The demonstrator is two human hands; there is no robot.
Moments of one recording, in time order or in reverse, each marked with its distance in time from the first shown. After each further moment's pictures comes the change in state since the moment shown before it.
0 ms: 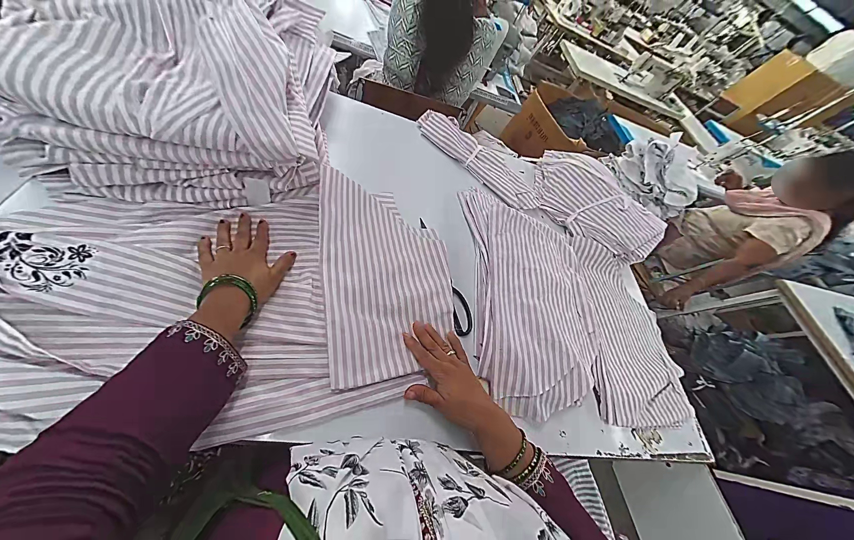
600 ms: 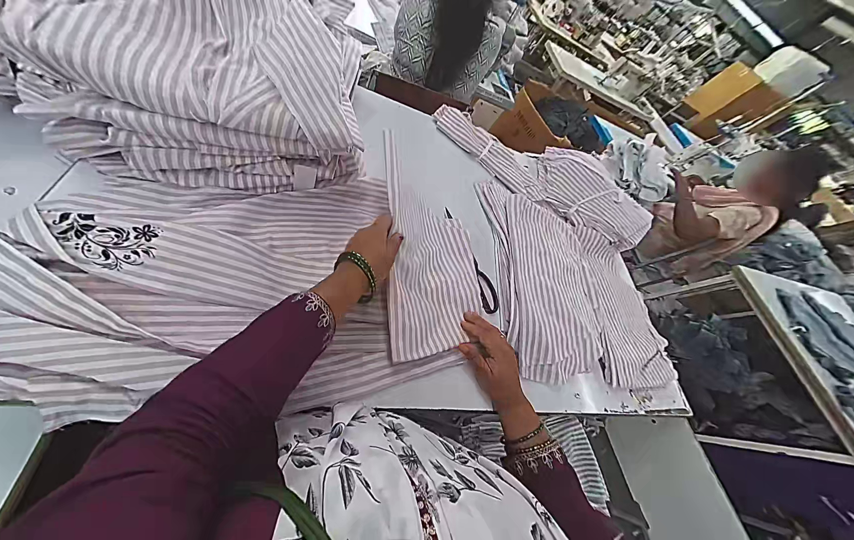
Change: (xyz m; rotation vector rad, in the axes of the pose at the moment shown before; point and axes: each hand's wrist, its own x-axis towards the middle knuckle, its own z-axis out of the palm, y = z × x) left_hand -0.019 0.085 -0.037 -0.590 -0.273 0.326; right_hand -0.013 0.006 0.035 -0.035 0.585 0.021
